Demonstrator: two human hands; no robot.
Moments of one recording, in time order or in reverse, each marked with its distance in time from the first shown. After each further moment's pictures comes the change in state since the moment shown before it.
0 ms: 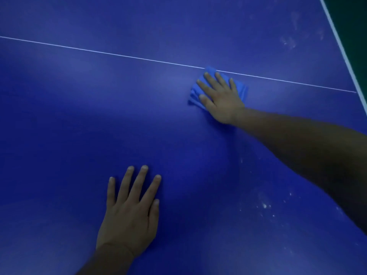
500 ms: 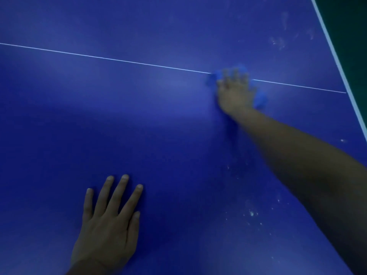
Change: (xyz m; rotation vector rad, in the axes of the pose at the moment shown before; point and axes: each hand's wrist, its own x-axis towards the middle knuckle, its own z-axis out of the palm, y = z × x) left_hand 0.001 -0.002 0.000 0.026 0.009 -0.005; right_hand 0.016 0.062 0.004 0.020 0.080 0.521
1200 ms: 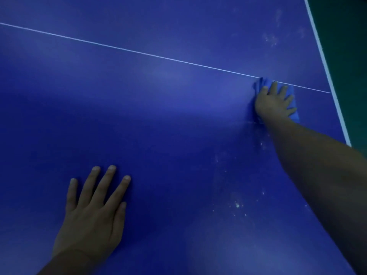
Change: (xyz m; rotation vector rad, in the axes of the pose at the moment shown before) left_hand -0.001 0.000 0.000 -0.001 0.028 0.004; right_hand 0.000 0.118 -0.011 0.156 0.032 0.548
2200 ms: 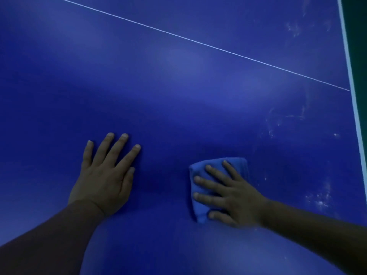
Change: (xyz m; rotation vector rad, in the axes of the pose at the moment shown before) left_hand 0.001 0.003 -0.001 -0.050 0.062 -0.013; right_hand -0.253 0.136 0.008 -0.271 -0.267 -1.811
